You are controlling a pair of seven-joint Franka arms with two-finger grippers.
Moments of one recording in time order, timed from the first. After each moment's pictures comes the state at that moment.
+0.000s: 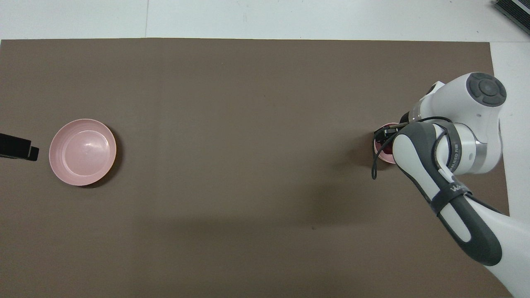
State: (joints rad) left arm -0.02 -0.05 -0.03 -1.43 -0.03 1.36 0.07; right arm 0.09 0.30 -0.06 -1.88 0.05 2.13 -0.12
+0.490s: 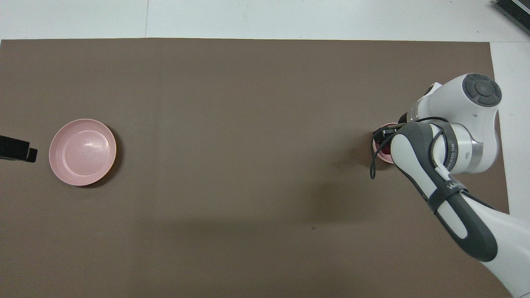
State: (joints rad) left arm -0.02 -0.05 -0.03 -1.44 -0.02 1.36 0.07; right arm 0.09 0.31 -0.06 -1.88 0.05 2.14 -0.12
